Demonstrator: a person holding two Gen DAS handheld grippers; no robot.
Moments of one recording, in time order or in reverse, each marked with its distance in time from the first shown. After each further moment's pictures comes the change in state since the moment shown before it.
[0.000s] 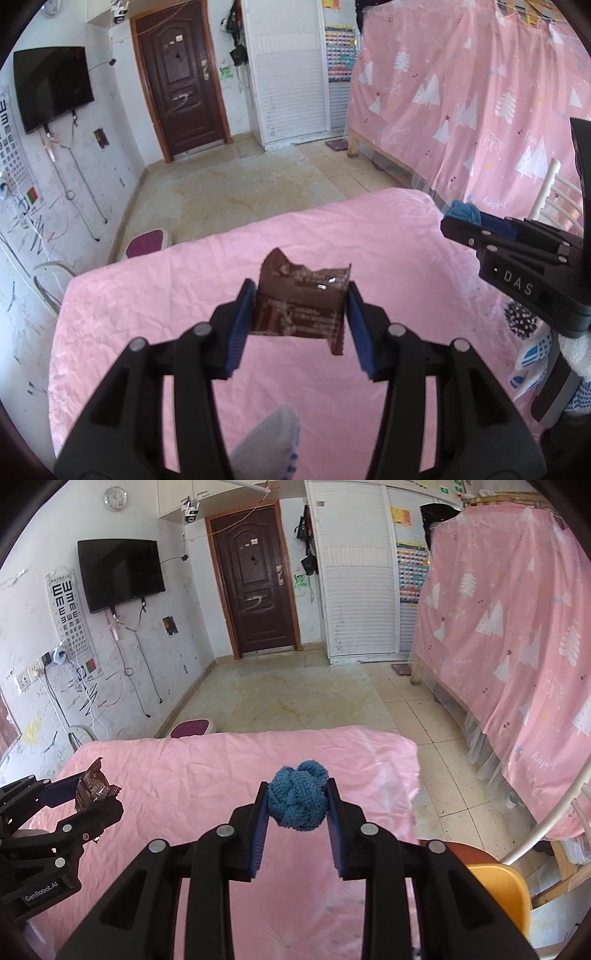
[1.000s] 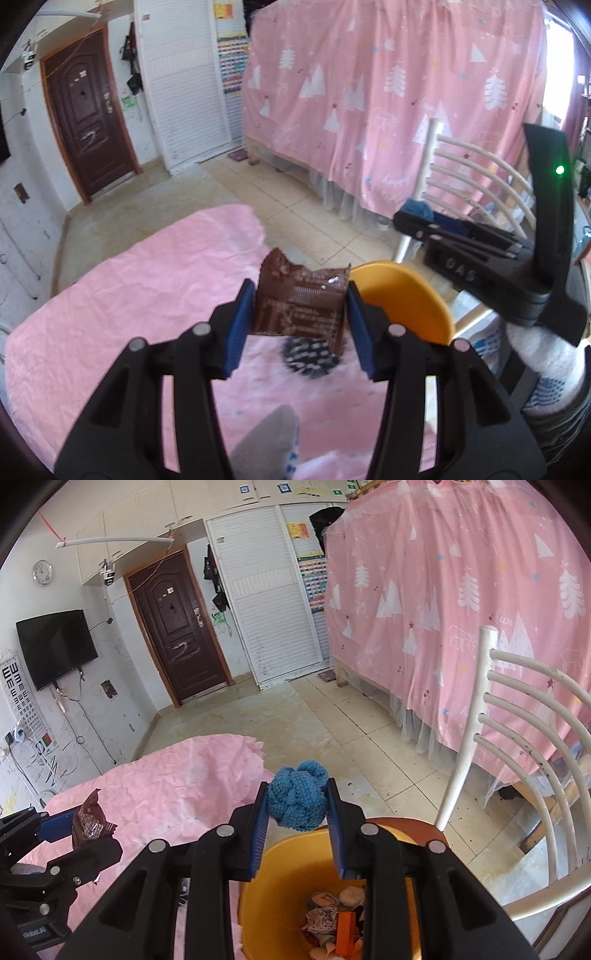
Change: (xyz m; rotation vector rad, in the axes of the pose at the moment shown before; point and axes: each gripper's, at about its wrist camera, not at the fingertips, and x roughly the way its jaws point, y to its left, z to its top) left arm -0.010 -0.194 0.012 0.210 -0.025 -0.297; right arm -0.097 -0.176 -0.067 0.263 -0.101 -0.165
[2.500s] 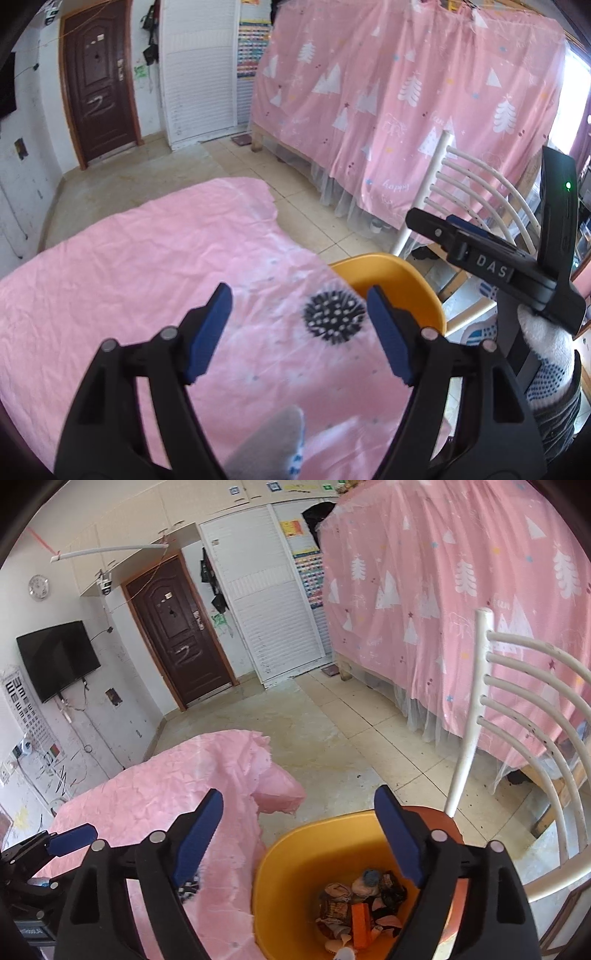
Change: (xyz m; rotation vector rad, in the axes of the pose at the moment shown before) left arm -0.018 0.048 -0.033 -0.151 0.018 -0.031; right arm -0.006 0.019 -0.005 0.020 0.011 0.051
